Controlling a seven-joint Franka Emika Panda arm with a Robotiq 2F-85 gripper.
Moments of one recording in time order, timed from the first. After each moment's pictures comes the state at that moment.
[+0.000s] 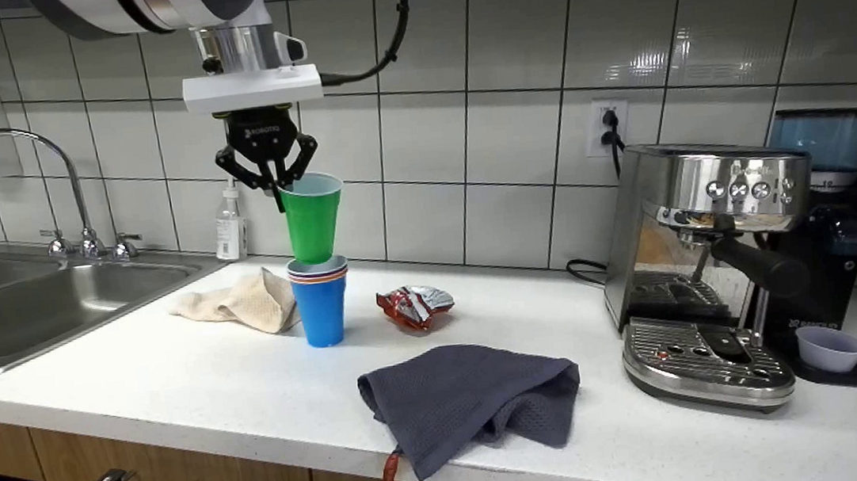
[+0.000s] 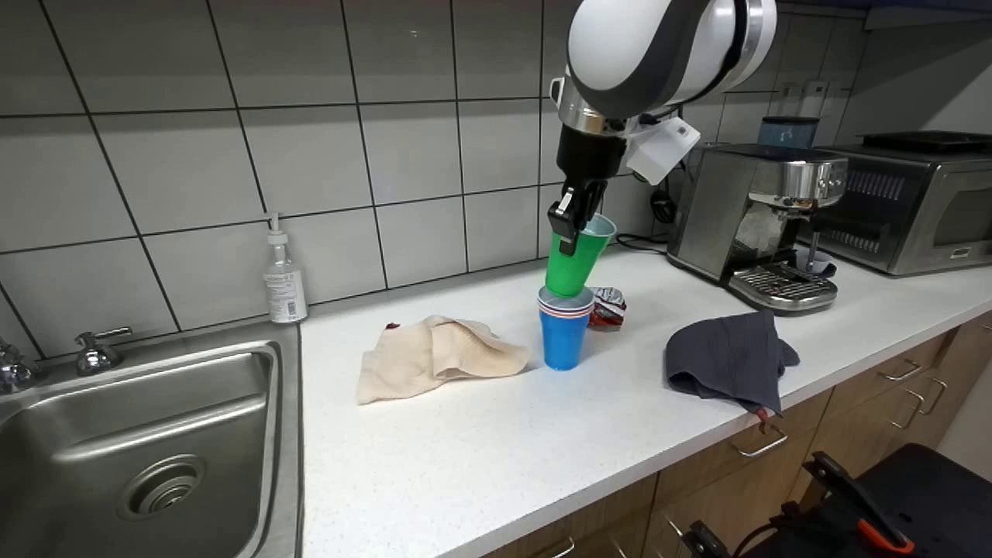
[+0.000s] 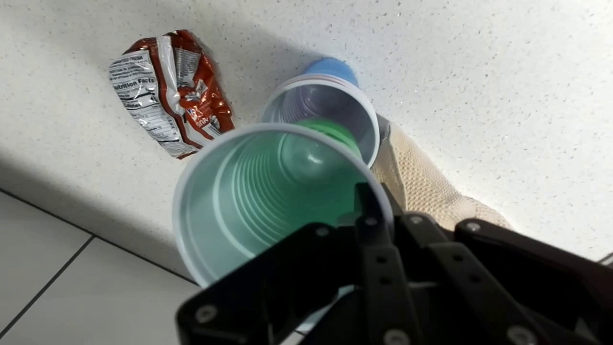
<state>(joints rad) 0.11 -0.16 0.00 -2.54 -0.11 2.64 -0.41</state>
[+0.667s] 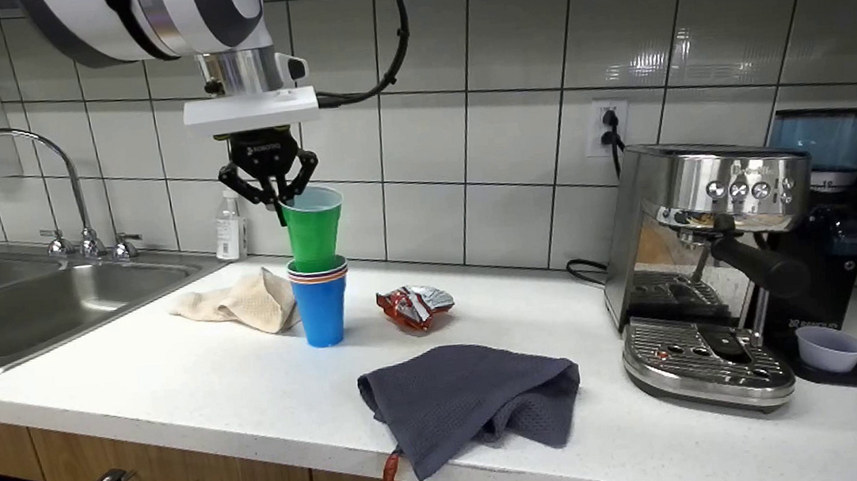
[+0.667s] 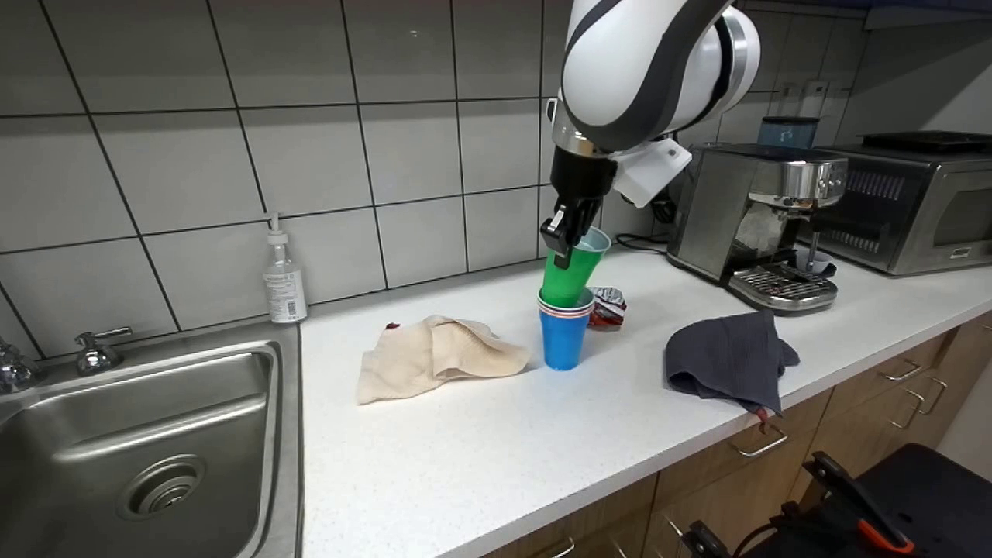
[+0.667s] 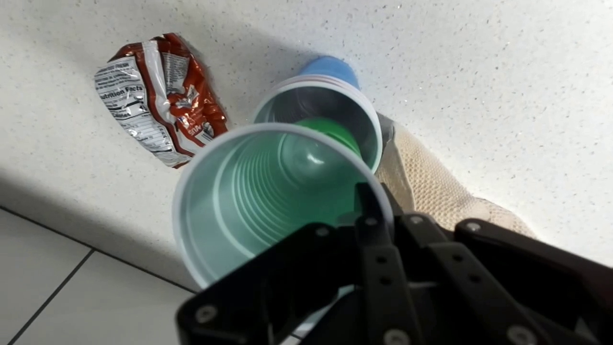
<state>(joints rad) 0.11 -0.10 0.01 -2.54 -0.15 2.71 -0.33</state>
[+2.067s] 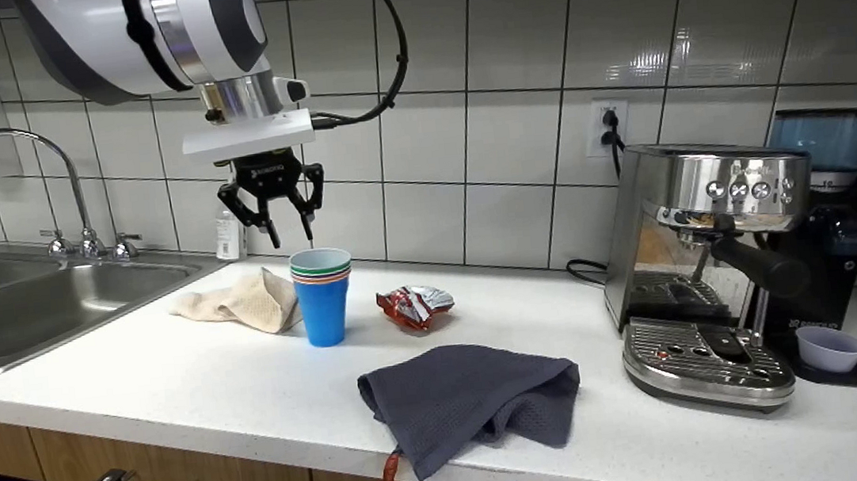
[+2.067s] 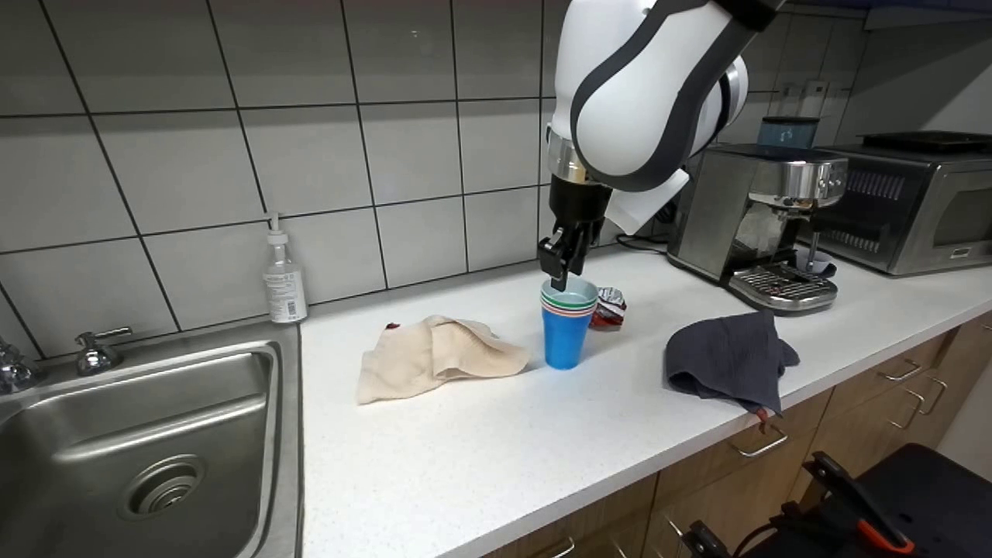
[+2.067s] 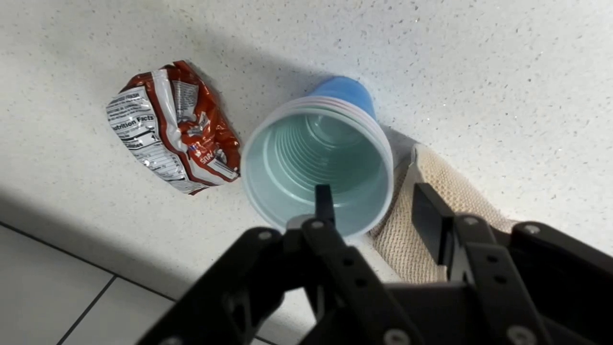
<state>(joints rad) 0.09 -0.04 0.01 -2.54 -0.33 2.75 -0.12</state>
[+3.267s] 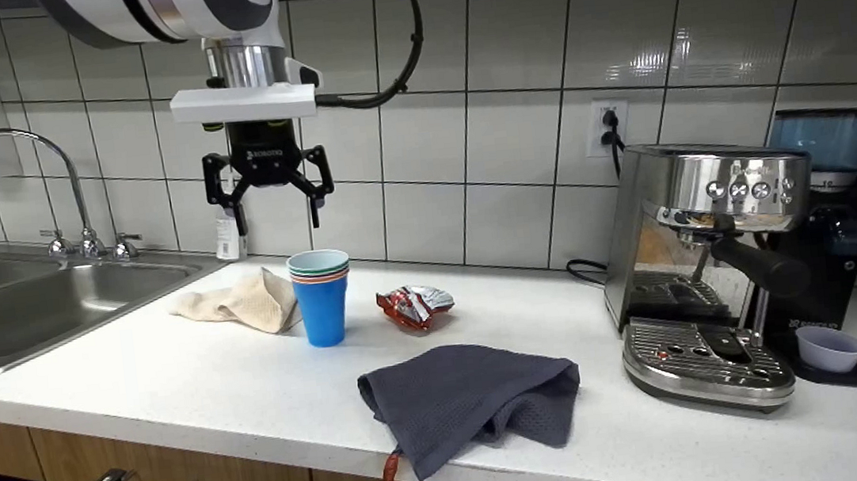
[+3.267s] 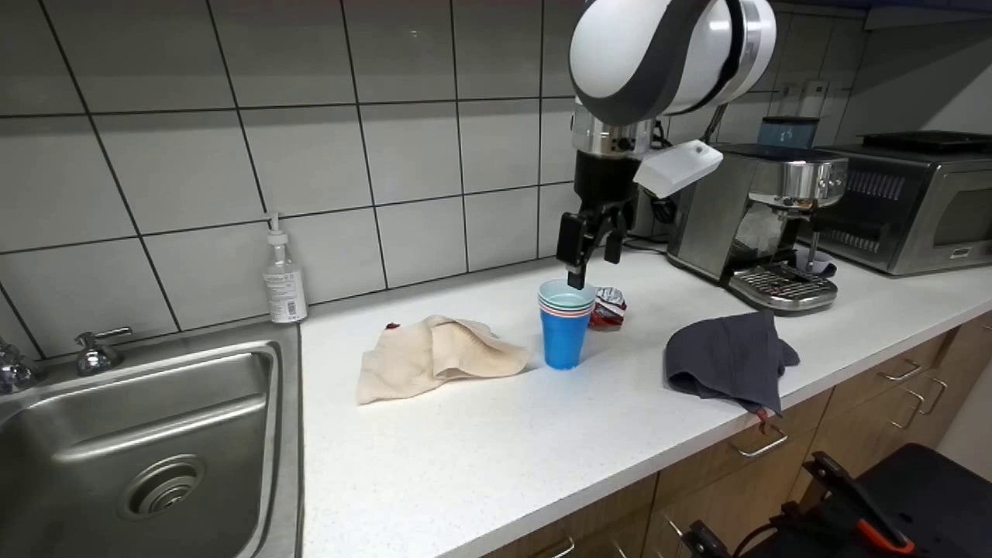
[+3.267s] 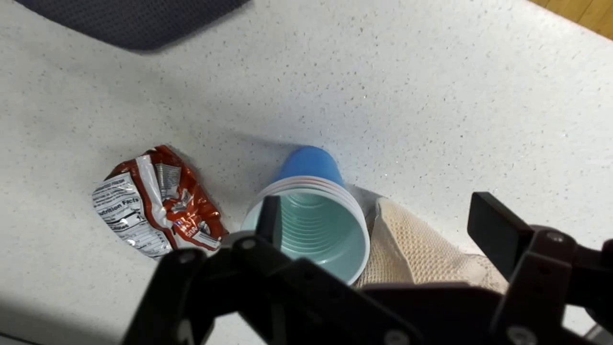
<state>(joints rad) 0.09 -0.14 -0.01 -2.54 -0.08 2.49 -0.30</state>
